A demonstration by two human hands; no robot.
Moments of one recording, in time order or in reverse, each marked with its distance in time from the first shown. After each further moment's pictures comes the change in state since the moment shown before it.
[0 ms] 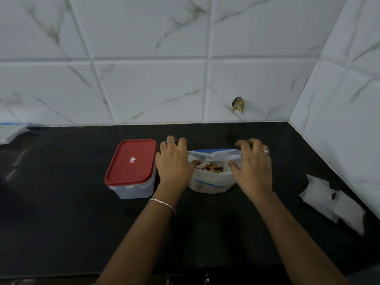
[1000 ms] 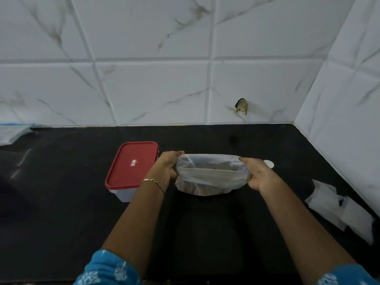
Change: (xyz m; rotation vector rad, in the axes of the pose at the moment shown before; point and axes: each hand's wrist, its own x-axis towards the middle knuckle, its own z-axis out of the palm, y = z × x) left_hand 0.053 -0.025 0.025 -1.364 -0.630 -0.957; right_hand 0.044 0.018 0.029 1.094 -0.591 1.049
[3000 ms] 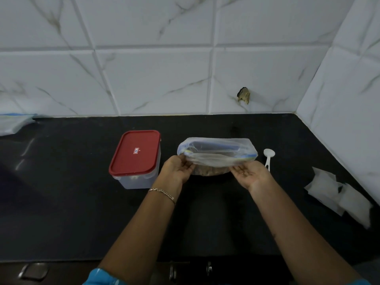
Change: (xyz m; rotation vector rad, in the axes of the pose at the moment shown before) left_hand -0.022 -0.044 0.010 -0.370 0.063 0.023; right_hand -0.022 0.031 0.016 0.718 0.005 0.127
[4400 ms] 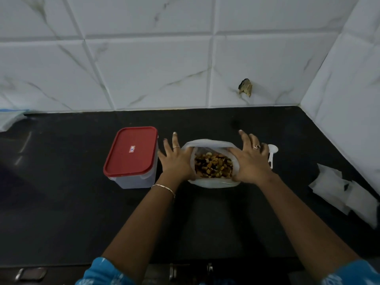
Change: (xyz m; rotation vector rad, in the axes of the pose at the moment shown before) left_hand 0.016 0.001 -0.009 2.055 0.009 0.647; right_hand 0.023 -0.015 -0.008 -2.291 -0.039 -0.969
